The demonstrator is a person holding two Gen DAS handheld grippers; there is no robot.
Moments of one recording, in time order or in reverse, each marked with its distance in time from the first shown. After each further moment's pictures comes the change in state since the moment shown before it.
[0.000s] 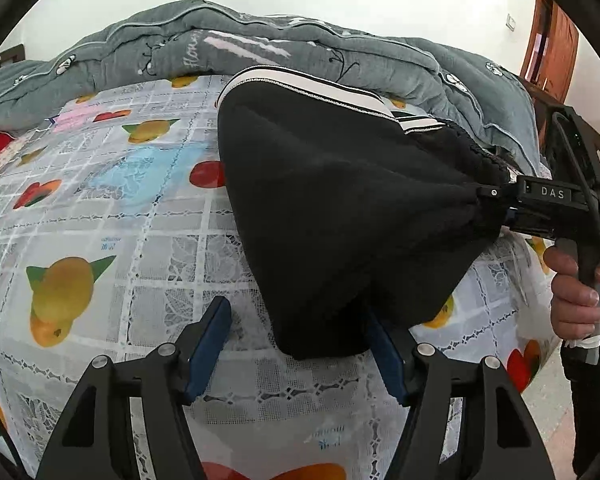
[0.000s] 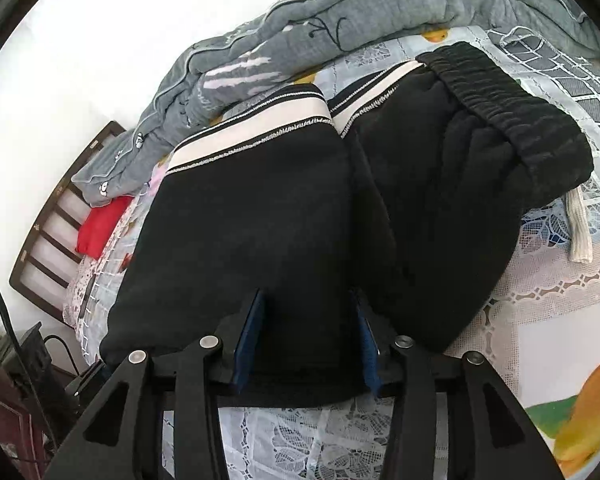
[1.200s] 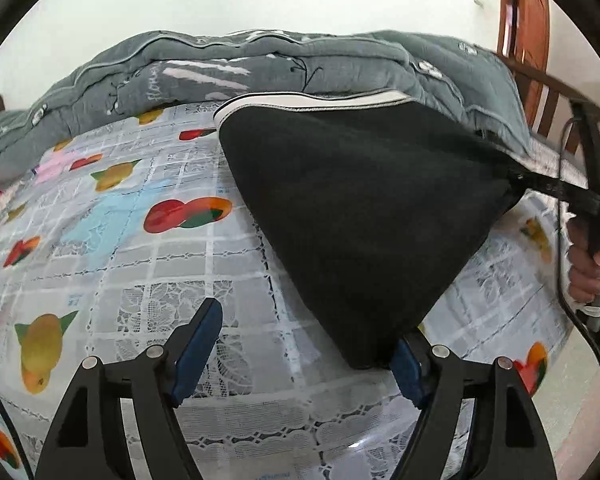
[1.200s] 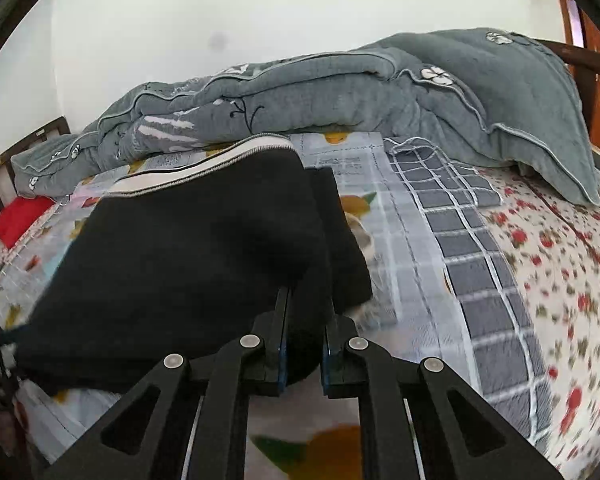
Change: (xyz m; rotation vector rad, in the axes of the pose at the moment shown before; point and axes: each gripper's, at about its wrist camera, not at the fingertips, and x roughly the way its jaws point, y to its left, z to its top) left arm 0.015 -0.047 0.015 0.144 -0.042 0.043; right arm -0.065 -0.046 0.003 -0.197 -0.286 -0.370
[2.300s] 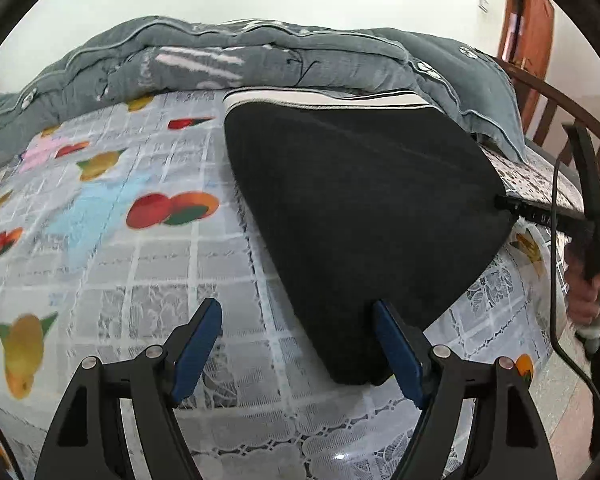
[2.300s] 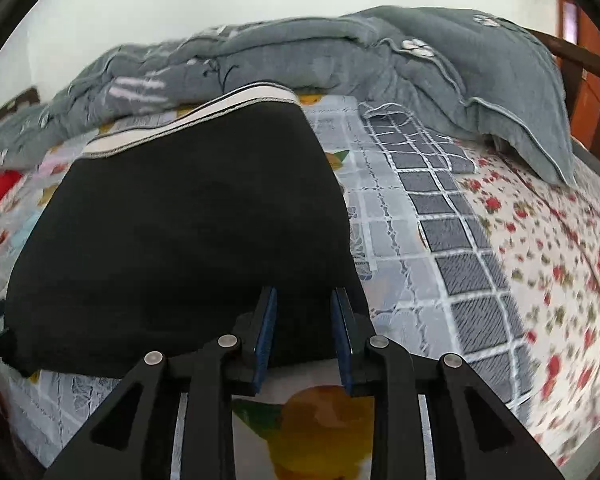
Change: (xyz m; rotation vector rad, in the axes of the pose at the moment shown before) left arm 0.004 0.002 0.015 -0.034 0.037 -0.079; right arm 0.005 0.007 0.002 -0.034 0.164 -0.125
